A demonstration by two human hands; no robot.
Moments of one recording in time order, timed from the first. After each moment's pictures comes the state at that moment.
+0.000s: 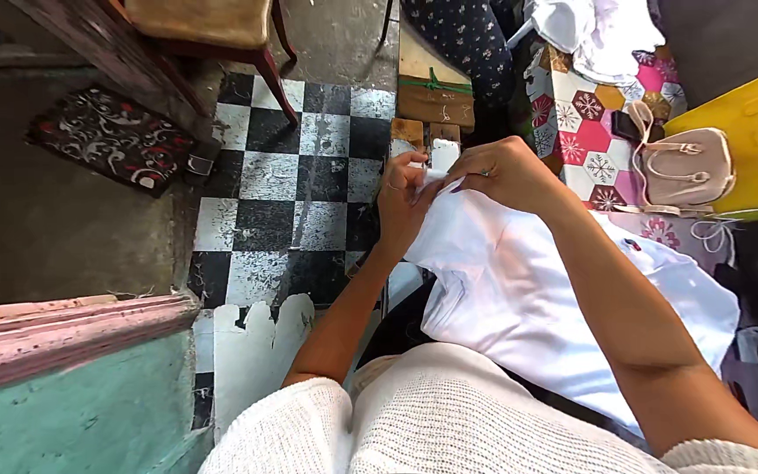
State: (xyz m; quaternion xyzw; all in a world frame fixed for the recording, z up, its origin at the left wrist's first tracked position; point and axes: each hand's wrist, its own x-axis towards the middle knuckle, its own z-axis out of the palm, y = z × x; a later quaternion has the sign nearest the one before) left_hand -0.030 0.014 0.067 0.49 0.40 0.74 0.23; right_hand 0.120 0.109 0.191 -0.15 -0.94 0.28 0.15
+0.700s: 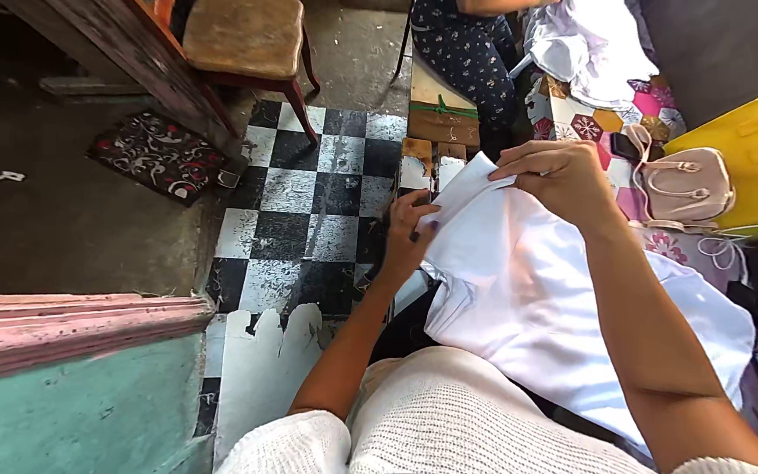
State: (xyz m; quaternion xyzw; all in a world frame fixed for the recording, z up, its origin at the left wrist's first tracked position) left_hand -0.028 -0.040 0.056 0.54 0.51 0.62 0.24; right_hand 0.162 0.086 0.229 -0.21 -0.91 0.23 0.27
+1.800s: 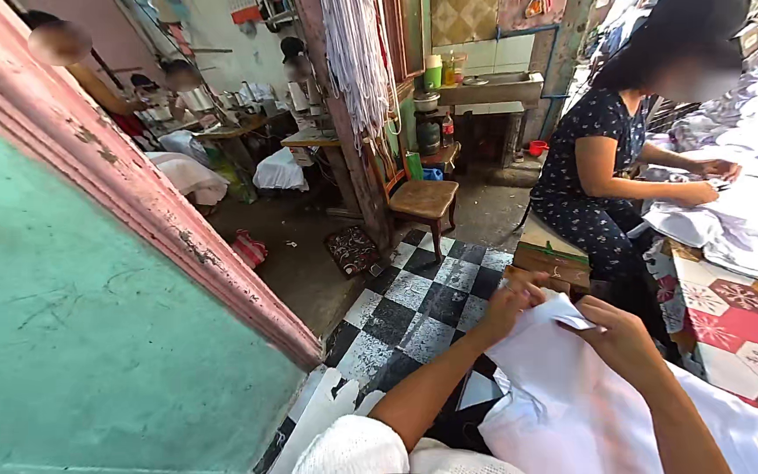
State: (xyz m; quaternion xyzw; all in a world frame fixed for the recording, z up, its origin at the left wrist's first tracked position) left_hand 0.021 -0.035 0.159 0.59 0.40 0.65 0.27; right_hand 0.209 0.044 0.189 -0.14 -0.88 0.24 0.39
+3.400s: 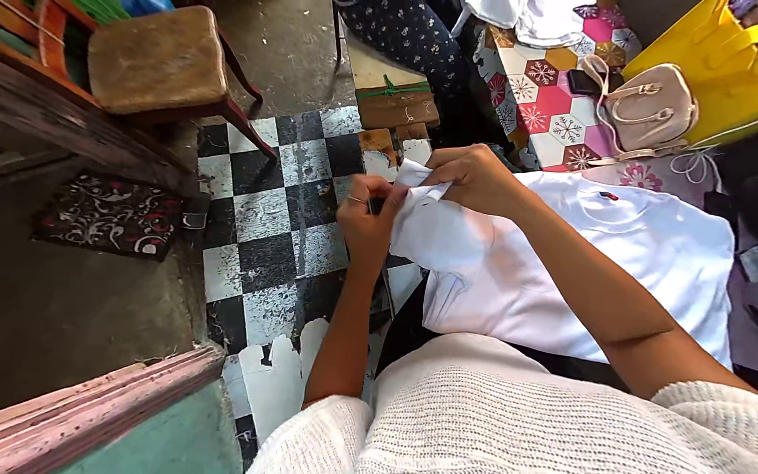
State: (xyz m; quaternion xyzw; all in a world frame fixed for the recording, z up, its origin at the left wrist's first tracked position) left_hand -0.043 -0.009 0.102 0.58 0.48 0.64 0.18; right_hand 0.140 0.082 0.183 -0.17 -0.91 0.28 0.25
